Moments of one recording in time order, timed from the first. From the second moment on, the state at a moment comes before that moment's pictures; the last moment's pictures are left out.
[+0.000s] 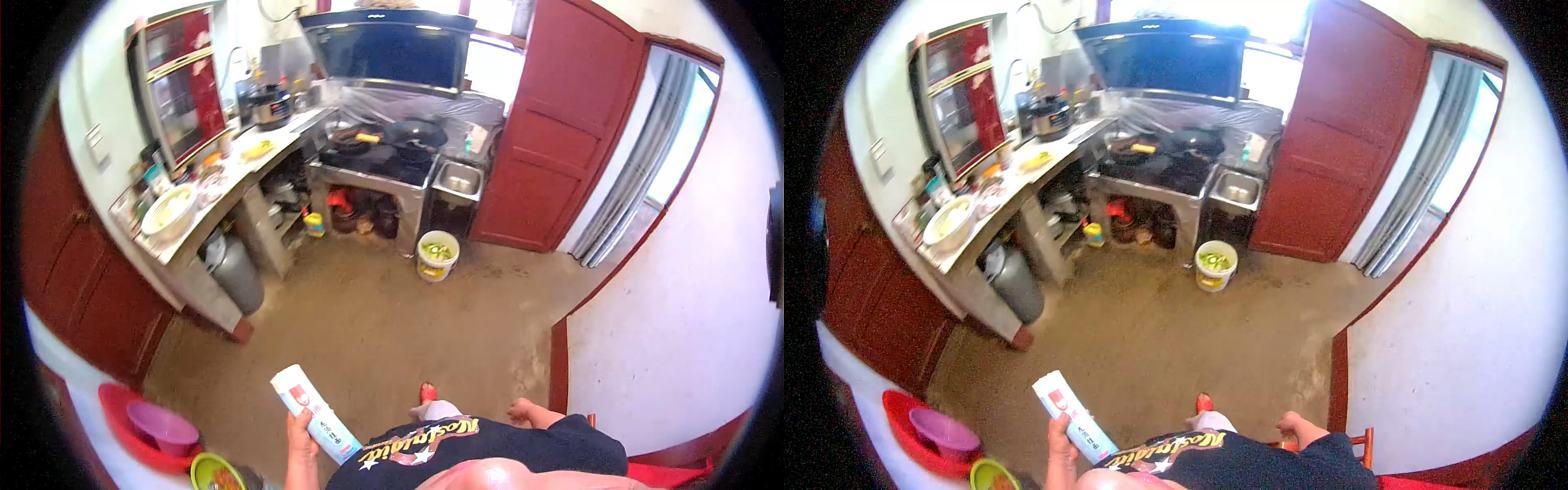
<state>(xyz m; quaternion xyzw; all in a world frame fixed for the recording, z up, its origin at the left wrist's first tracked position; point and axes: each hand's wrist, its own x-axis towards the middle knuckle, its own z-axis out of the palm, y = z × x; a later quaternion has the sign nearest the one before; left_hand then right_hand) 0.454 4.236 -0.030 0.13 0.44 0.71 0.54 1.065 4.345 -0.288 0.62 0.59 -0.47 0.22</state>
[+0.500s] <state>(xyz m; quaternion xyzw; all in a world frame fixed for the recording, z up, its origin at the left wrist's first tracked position) 0.605 4.662 0.025 0.33 0.37 0.58 0.65 1.088 4.747 -0.158 0.70 0.58 -0.40 0.12</state>
